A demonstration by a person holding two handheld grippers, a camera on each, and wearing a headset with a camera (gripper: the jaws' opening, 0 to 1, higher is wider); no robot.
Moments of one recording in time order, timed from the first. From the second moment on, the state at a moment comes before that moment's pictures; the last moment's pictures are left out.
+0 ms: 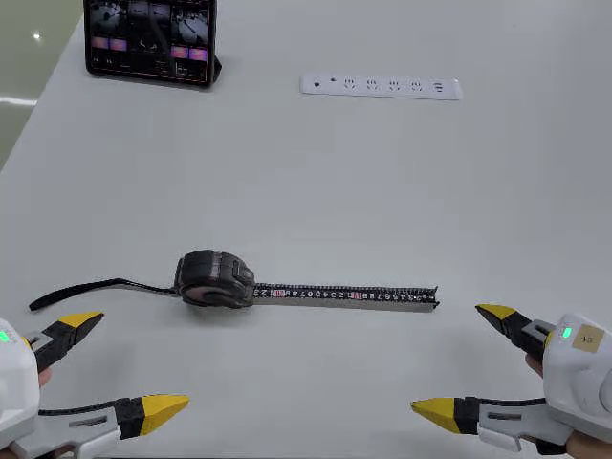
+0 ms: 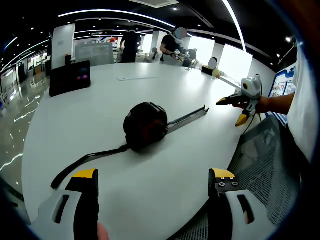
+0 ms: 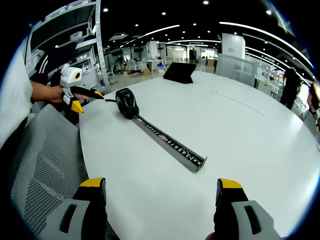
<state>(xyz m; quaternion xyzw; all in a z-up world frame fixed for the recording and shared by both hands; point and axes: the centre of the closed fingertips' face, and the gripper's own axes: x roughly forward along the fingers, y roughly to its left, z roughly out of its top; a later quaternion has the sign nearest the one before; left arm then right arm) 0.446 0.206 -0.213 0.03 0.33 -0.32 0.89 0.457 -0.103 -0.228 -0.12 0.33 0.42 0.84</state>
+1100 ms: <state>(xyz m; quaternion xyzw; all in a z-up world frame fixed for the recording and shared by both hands) 0.459 0.198 -0.212 0.03 0.33 -0.31 0.89 0.469 -0.104 -0.223 -0.13 0.32 0.42 0.84</state>
